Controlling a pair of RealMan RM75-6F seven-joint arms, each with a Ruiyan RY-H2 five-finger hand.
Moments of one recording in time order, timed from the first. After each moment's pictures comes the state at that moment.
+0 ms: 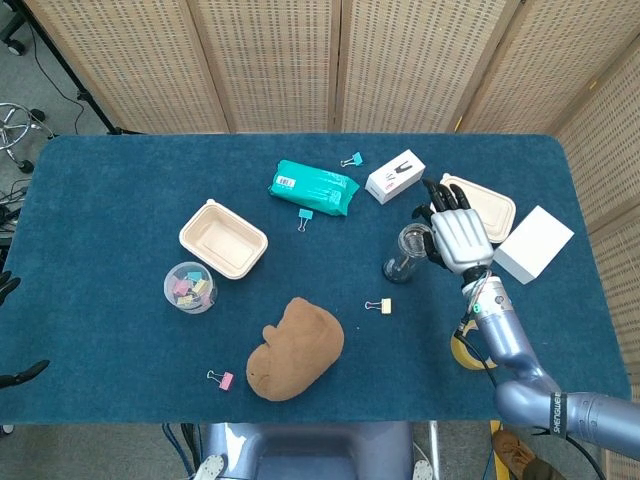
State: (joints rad) left arm -0.04 -0.87 0.01 -1.73 1.60 1.53 -0.36; right arm 0.78 -1.22 0.26 -1.72 -0.89 1.09 -0.44
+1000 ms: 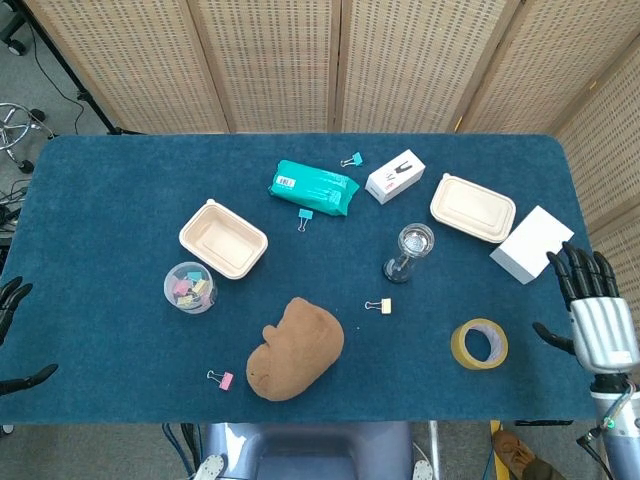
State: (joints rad) left arm -0.03 -0.91 0.02 -1.76 1.60 1.54 -0.23; right arm 0.23 -1.14 0.01 -1.53 -1.47 1.64 -0.05
